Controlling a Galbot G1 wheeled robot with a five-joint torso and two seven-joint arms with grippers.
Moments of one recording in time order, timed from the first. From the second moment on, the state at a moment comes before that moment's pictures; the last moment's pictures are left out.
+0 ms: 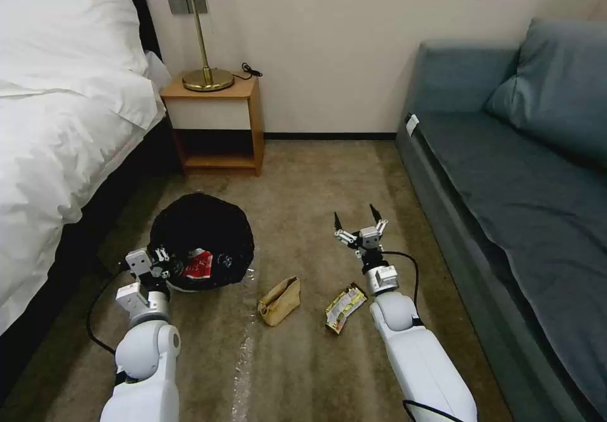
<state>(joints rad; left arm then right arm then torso) 1.23 -1.54 -0.76 -1.77 -0.21 0.07 -0.11 -0.91 1.42 0.25 1.23 0.04 0.40 -0.01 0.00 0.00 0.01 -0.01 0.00</state>
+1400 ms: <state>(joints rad) 1.24 -1.55 -0.78 -1.76 -0.20 0.07 -0.11 -0.94 1.34 0.22 0.99 0.25 -0.06 -0.24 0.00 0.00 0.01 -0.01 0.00</state>
